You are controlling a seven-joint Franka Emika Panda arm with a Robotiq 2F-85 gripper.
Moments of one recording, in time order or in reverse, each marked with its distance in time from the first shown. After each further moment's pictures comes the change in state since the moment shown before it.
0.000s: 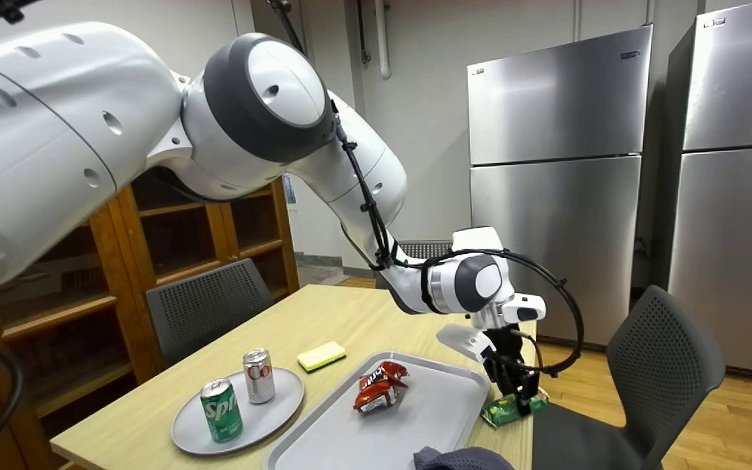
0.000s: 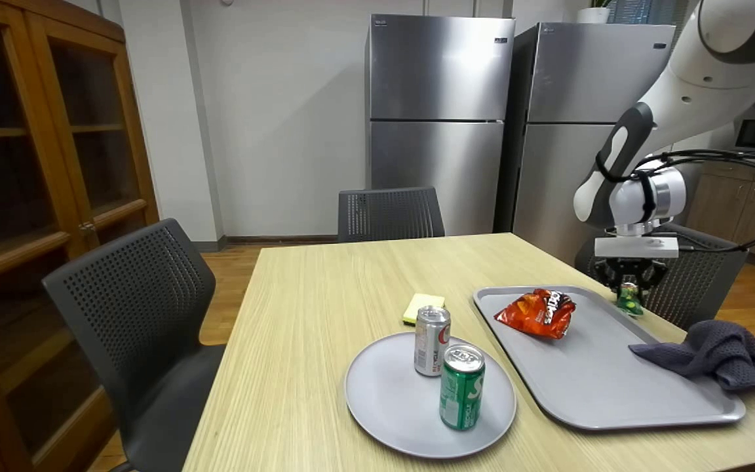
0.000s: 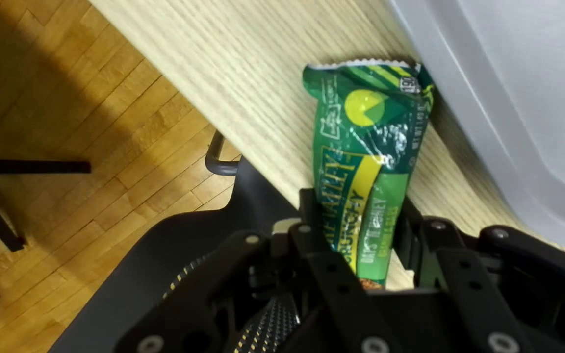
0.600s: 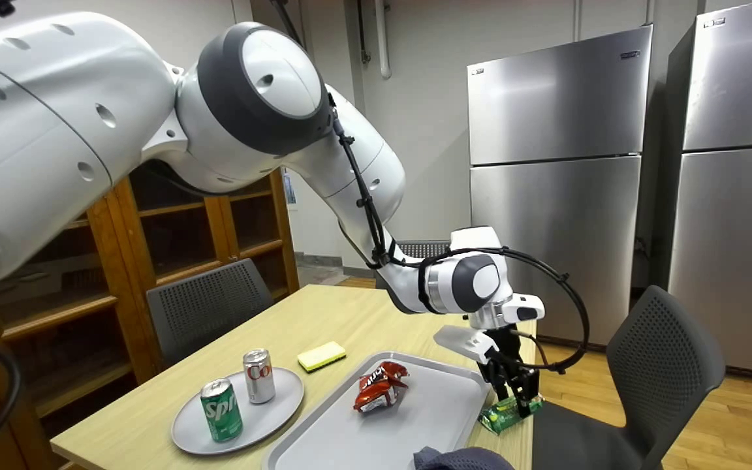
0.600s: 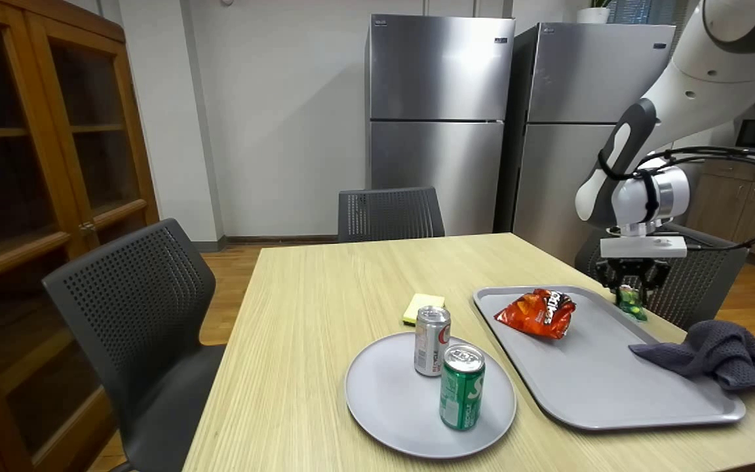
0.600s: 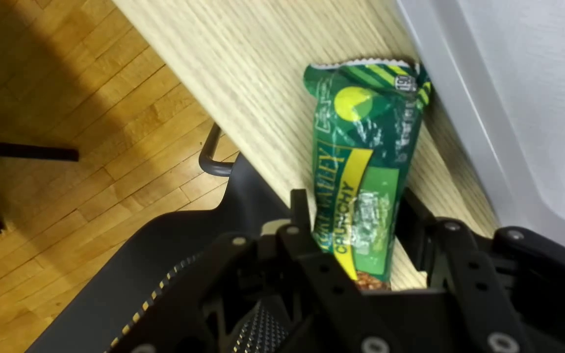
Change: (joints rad) arm 0.000 -0.026 0.007 -0.041 0.000 0.013 -0.087
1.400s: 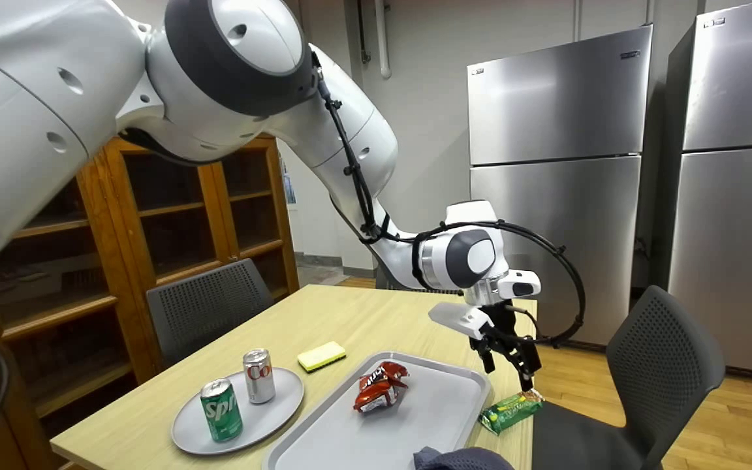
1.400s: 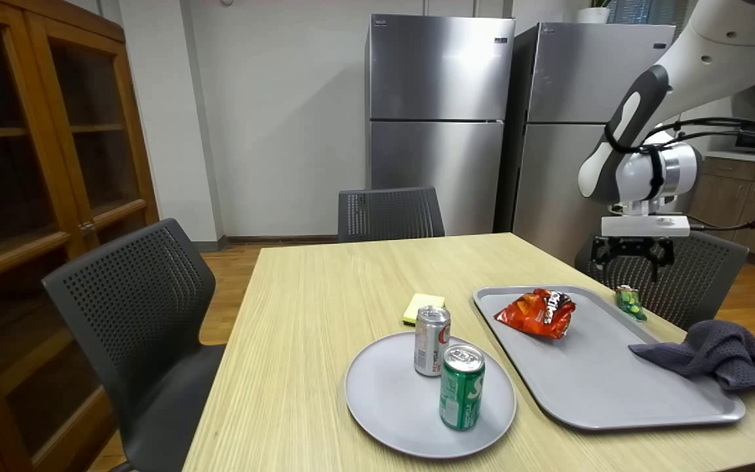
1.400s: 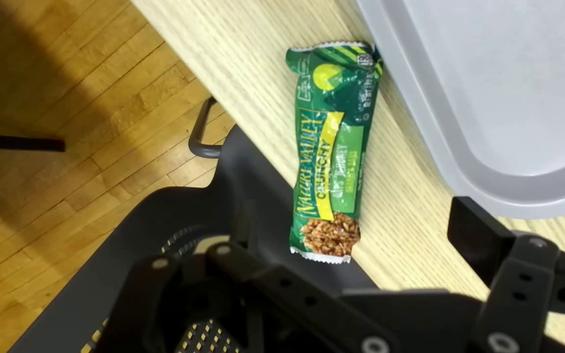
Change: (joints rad) arm 0.001 -0.115 0.015 -0.072 0.000 0.007 -0.008
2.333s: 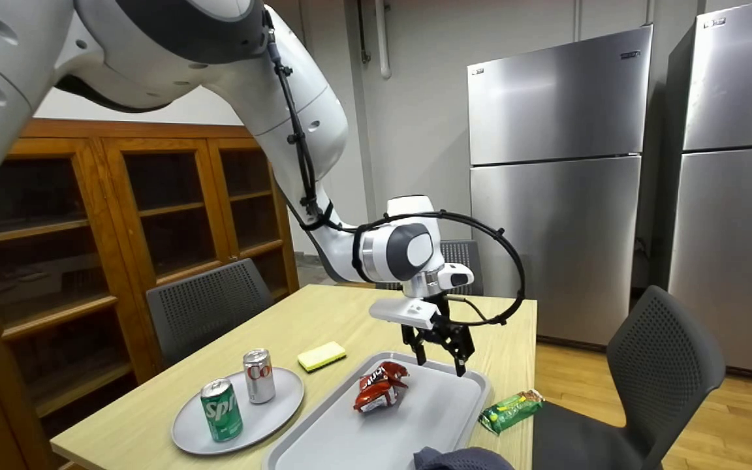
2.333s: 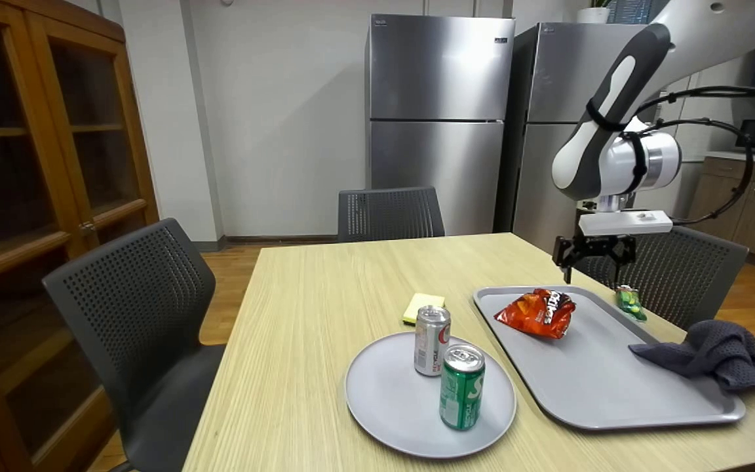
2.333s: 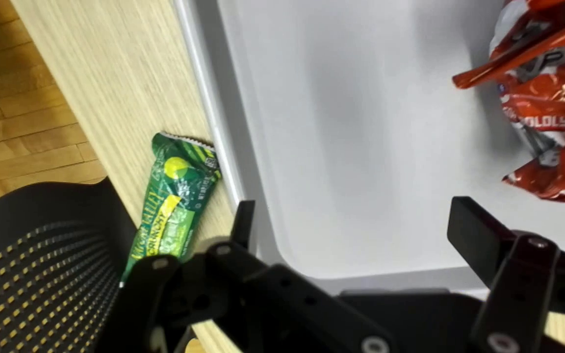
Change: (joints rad) arm 0.067 -0.190 0.113 -0.268 -0.072 0.089 -0.183
